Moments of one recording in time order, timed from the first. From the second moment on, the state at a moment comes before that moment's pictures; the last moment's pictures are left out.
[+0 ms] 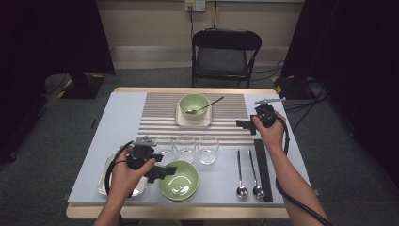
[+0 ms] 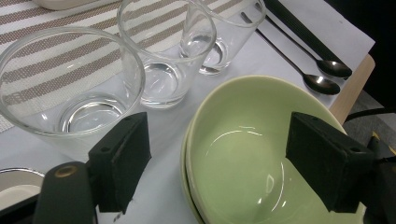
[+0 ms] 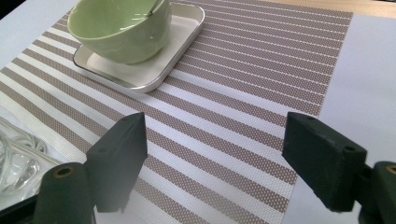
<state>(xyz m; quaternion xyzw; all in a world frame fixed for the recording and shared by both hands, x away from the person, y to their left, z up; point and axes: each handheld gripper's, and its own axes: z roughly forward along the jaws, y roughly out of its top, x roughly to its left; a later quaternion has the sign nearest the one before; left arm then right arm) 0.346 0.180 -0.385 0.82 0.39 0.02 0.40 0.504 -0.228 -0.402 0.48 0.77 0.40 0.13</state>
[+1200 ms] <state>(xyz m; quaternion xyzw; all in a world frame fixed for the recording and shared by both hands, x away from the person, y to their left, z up) 0.346 0.178 -0.385 0.83 0.39 0.02 0.40 0.489 -0.250 -0.416 0.49 0.77 0.39 0.13</state>
